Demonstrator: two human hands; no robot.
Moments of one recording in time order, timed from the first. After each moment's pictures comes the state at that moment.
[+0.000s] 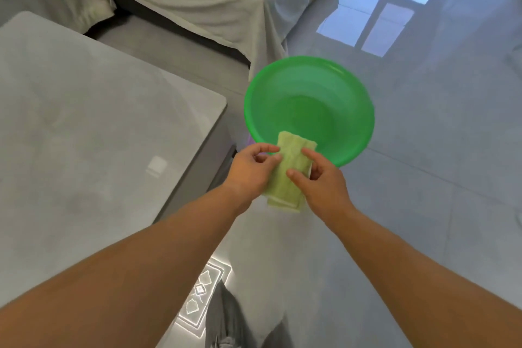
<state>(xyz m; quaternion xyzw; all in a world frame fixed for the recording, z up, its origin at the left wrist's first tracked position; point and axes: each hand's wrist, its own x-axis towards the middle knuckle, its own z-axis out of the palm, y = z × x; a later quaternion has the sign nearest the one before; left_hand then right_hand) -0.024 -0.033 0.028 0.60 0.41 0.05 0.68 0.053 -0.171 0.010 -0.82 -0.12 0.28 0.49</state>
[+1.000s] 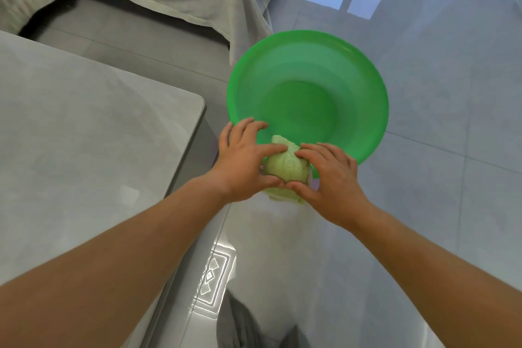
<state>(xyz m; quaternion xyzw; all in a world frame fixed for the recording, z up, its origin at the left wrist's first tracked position) 0.022 0.034 -0.038 0.97 0.09 -0.07 0.23 0.098 -0.167 -0.045 -0.90 -0.35 0.15 0.20</state>
